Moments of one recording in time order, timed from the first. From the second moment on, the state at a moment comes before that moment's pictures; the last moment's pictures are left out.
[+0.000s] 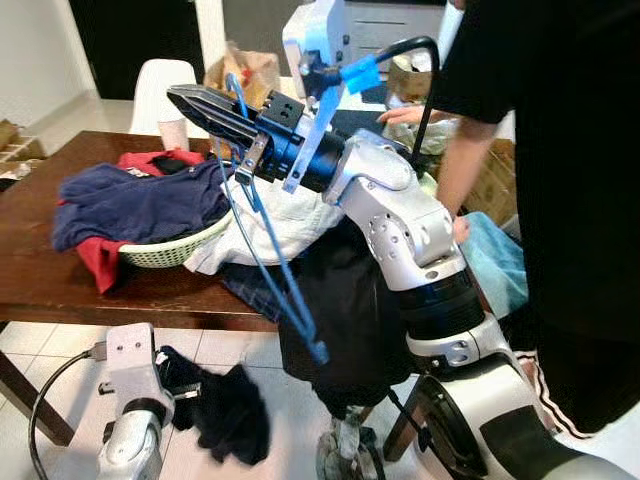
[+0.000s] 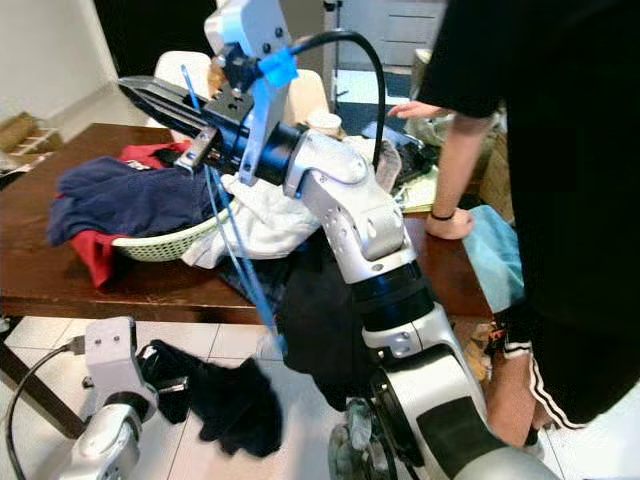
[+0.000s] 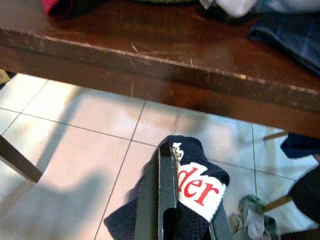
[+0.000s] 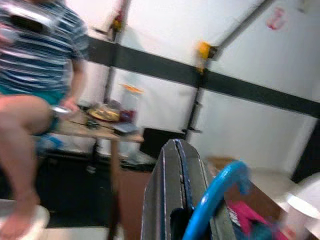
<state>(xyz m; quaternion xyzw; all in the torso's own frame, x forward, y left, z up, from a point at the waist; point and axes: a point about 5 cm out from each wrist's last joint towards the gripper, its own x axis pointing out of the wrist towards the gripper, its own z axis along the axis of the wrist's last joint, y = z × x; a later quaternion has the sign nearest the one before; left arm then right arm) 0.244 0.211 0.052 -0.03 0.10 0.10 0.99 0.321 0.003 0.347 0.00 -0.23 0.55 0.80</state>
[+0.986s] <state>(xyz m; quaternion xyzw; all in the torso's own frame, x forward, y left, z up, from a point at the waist) 0.229 0.216 0.033 -0.02 0.17 0.11 0.98 0.332 0.012 0.290 -0.04 -0.09 0.49 0.87</state>
